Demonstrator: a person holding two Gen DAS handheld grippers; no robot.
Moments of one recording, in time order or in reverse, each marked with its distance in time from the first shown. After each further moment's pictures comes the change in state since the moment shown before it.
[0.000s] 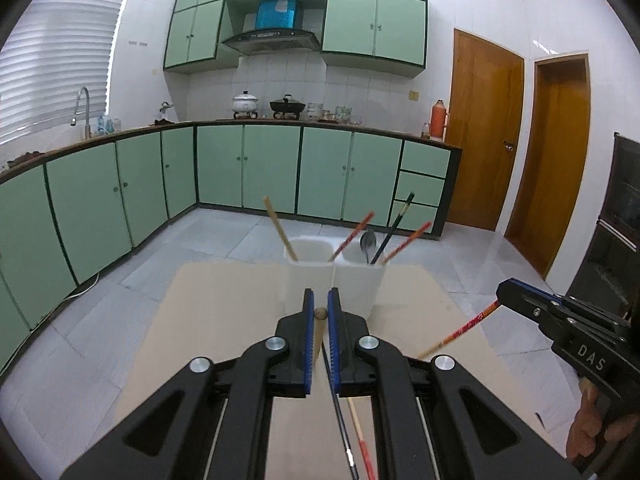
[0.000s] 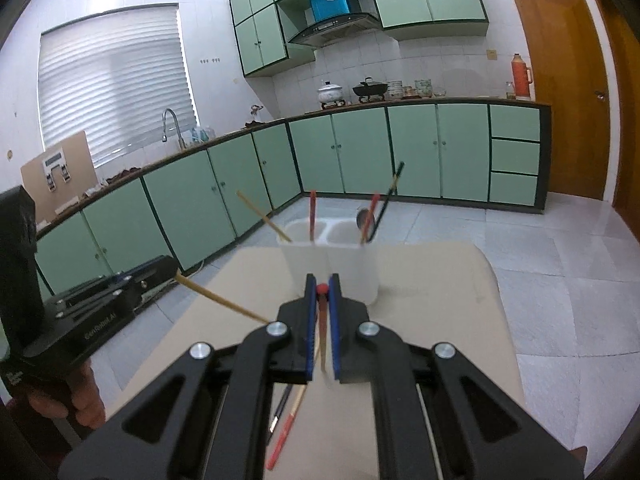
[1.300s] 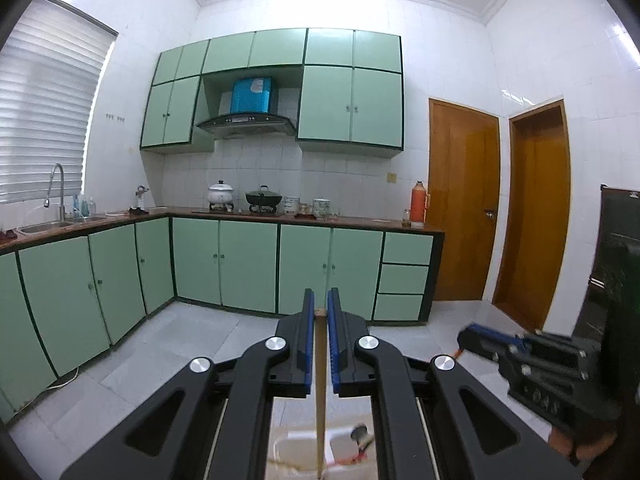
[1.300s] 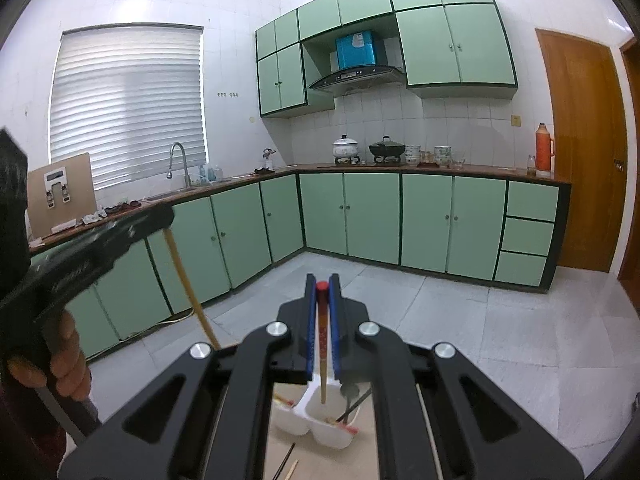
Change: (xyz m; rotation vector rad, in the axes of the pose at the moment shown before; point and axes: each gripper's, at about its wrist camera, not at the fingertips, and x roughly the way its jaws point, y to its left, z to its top) left arm 0.040 -0.006 0.207 0.052 -0.296 -0.071; right arm 0.050 -0.016 0.177 -0.132 -0.155 0.006
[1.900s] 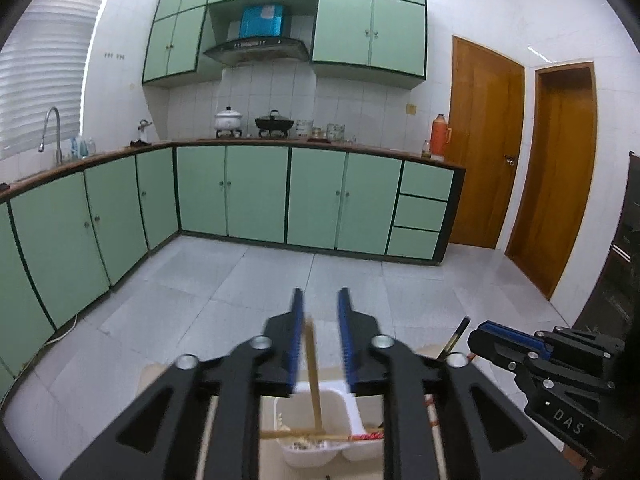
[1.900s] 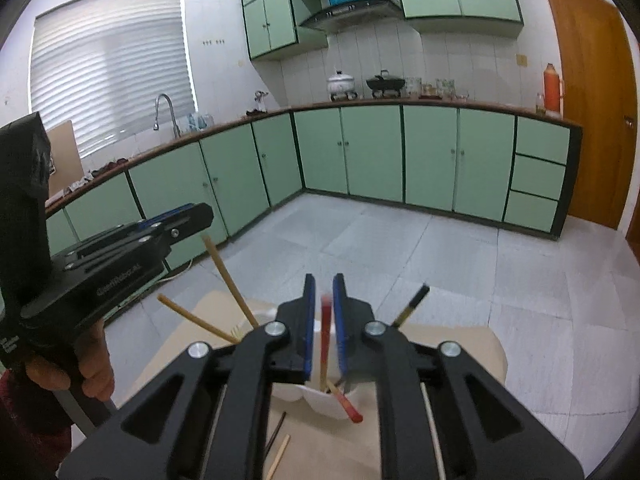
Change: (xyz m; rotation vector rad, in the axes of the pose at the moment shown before) left arm 0.097 0.023 -0.097 -0.034 0.254 0.038; right arm 0.082 -0.009 -0.076 0.061 0.208 0.000
